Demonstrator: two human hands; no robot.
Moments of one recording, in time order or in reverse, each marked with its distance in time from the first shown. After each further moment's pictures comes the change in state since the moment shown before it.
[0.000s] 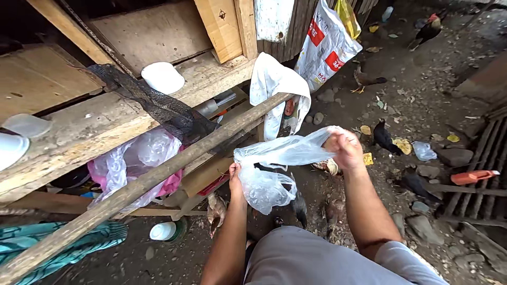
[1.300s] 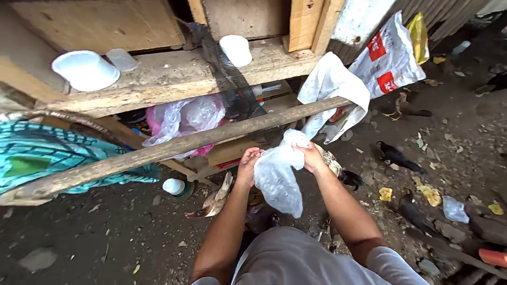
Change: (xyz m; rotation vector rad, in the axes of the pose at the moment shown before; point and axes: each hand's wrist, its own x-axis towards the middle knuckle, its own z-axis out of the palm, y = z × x) left_hand 0.001 0.038 -0.057 -0.007 -0.087 0.030; right_hand 0.038 0.140 0.130 -0.031 -0.010 0.630
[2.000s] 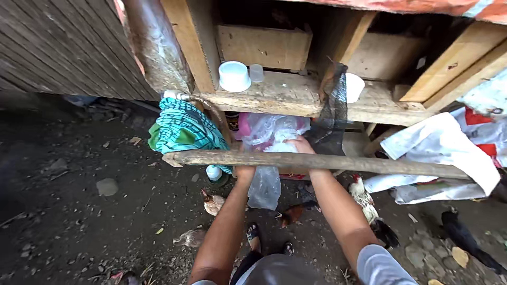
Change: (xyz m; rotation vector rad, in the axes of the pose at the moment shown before) left_hand 0.016 0.154 -0.166 1.089 0.723 0.111; right_hand 0.127 0.034 0.254 -0.372 -0.471 0.044
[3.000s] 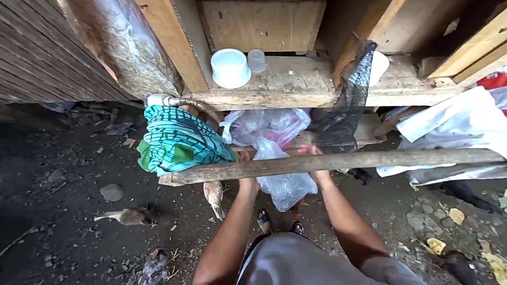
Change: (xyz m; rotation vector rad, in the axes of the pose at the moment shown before) left_hand -0.015 -0.028 0.001 -1.054 -0.081 -0.427; right_hand -0.054 0.086 0.010 0.242 0.259 -0.120
